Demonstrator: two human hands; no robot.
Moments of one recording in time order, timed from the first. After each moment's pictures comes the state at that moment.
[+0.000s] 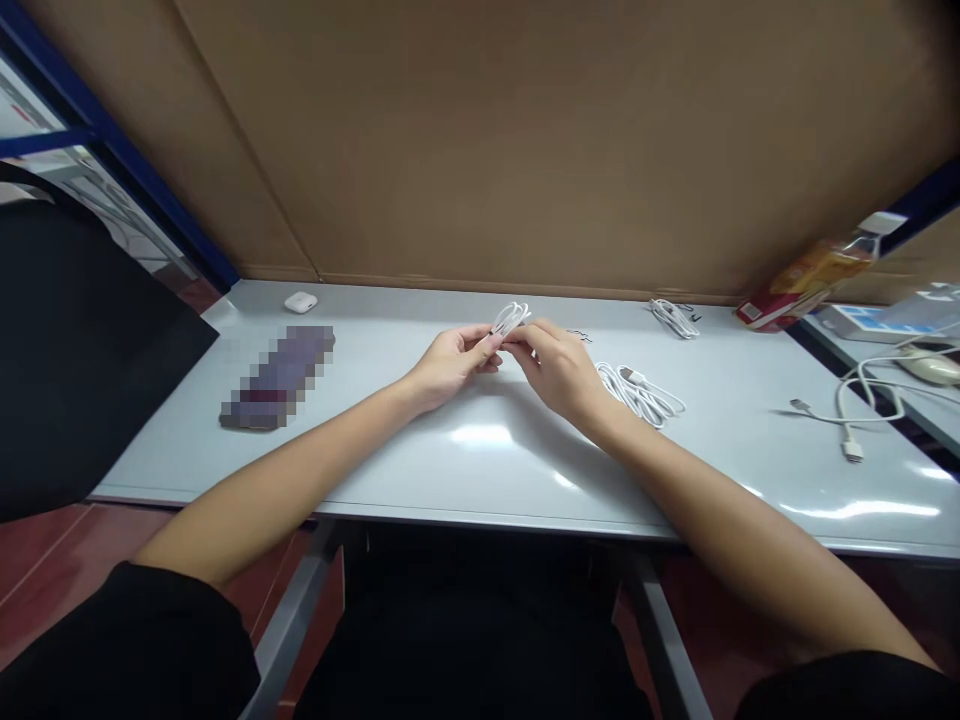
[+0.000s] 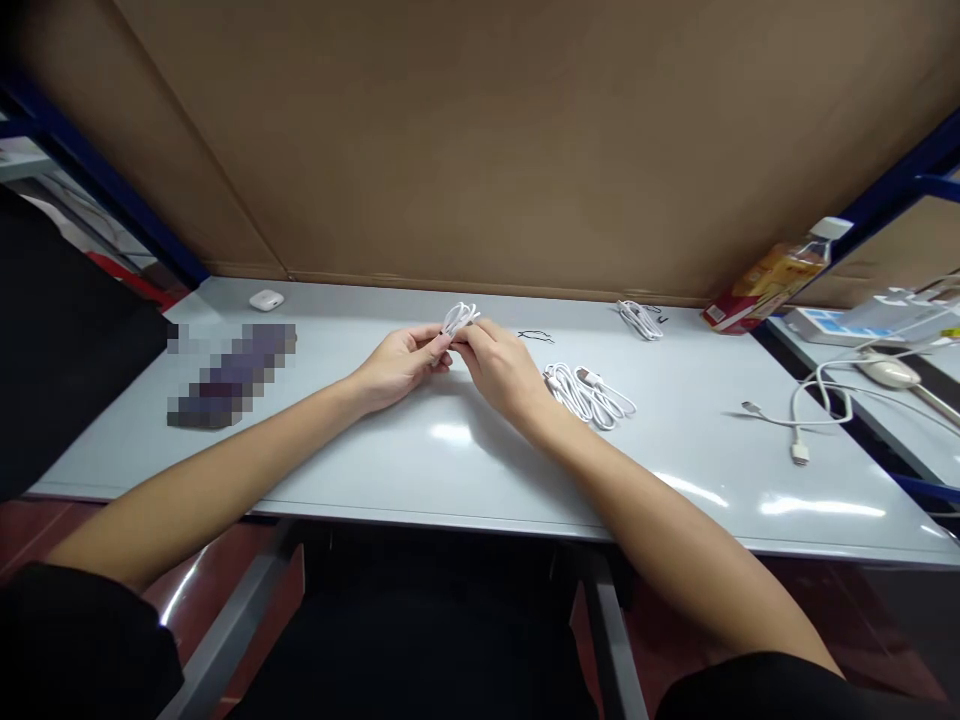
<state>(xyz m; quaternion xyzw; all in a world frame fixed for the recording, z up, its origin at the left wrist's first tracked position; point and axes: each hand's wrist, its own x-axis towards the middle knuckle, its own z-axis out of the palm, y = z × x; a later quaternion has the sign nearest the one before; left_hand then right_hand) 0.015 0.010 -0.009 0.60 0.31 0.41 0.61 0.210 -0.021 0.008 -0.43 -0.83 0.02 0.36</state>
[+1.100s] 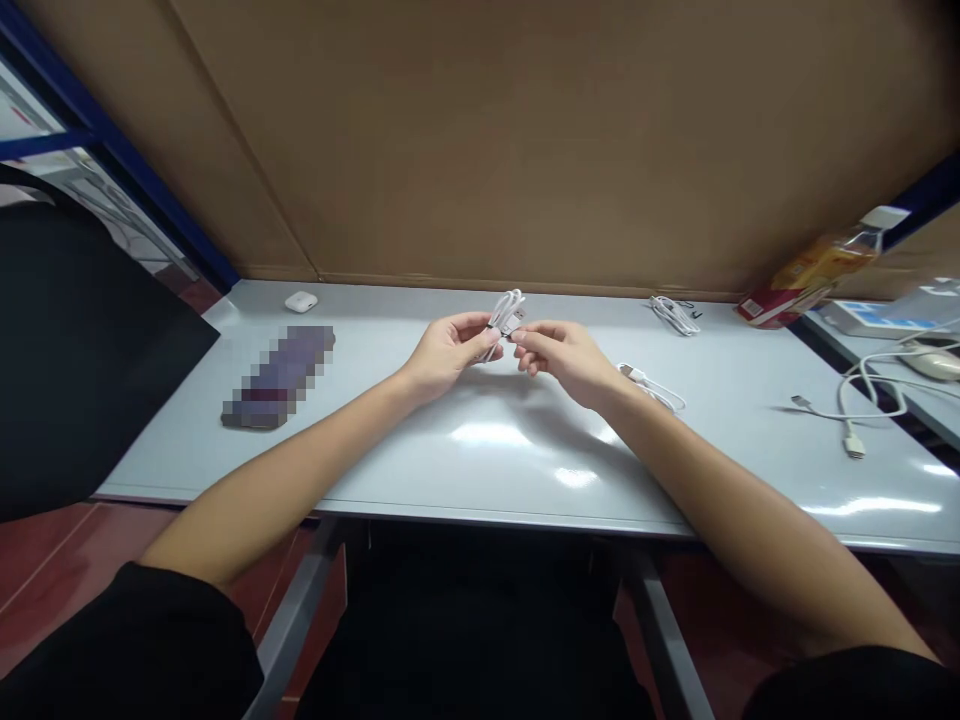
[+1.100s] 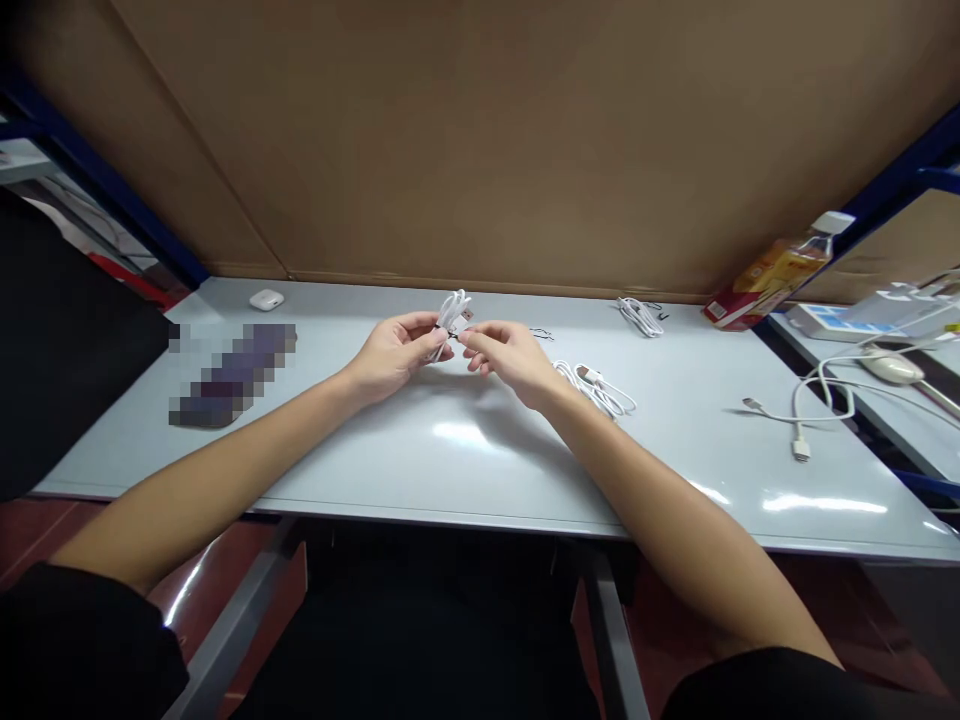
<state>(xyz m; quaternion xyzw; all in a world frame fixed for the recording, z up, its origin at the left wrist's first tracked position) 0.013 0.010 -0.003 0.59 0.27 0.46 0.61 0.221 -0.018 0.019 -0.45 -0.63 0.50 0.40</state>
